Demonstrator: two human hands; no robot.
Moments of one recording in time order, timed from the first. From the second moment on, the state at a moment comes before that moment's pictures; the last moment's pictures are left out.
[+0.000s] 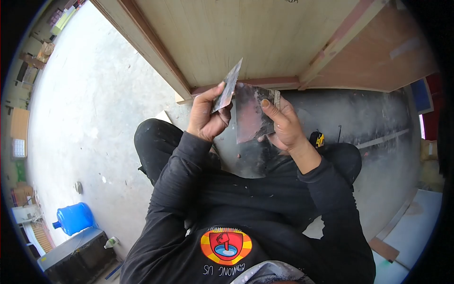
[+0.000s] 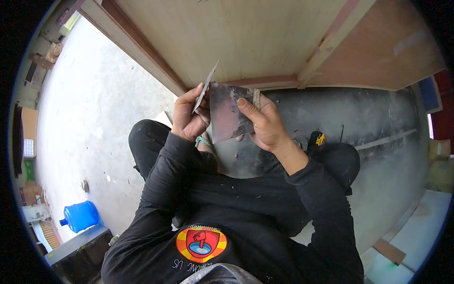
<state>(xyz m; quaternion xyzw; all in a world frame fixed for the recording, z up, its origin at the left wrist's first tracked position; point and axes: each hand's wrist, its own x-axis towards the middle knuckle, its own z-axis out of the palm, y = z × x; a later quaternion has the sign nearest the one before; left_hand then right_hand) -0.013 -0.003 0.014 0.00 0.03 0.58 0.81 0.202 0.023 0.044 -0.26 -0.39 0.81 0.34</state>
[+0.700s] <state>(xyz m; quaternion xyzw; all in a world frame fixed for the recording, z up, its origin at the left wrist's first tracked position) 0.029 -0.012 0.000 0.00 0.10 0.57 0.81 0.195 0.016 0.023 -0.27 -0.49 0.72 0.42</state>
